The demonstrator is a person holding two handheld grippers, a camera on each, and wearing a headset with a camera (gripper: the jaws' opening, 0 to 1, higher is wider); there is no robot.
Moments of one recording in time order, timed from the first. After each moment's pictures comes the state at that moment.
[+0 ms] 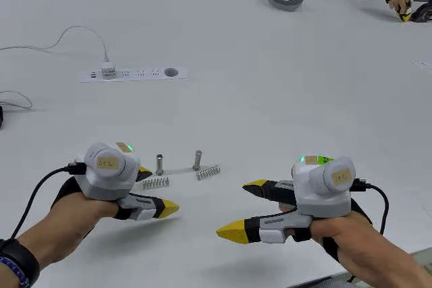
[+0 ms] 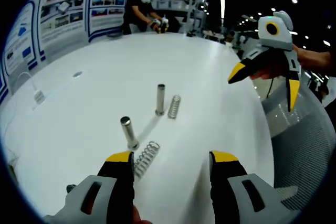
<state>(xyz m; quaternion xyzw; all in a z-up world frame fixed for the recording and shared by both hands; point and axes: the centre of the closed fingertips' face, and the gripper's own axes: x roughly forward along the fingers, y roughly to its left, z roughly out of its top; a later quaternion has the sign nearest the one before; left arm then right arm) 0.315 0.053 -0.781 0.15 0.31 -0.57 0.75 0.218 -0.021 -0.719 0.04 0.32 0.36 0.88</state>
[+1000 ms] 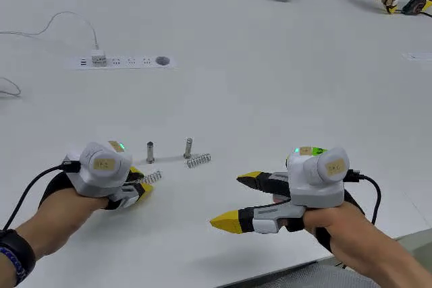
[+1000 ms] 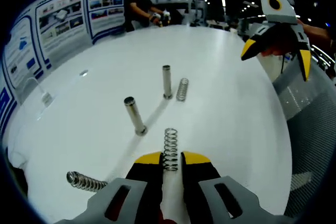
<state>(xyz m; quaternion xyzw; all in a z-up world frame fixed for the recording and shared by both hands) 0.318 0.071 -0.799 0.22 0.30 -0.53 0.76 0.209 -0.022 -0.716 0.03 0.33 0.36 0.88</state>
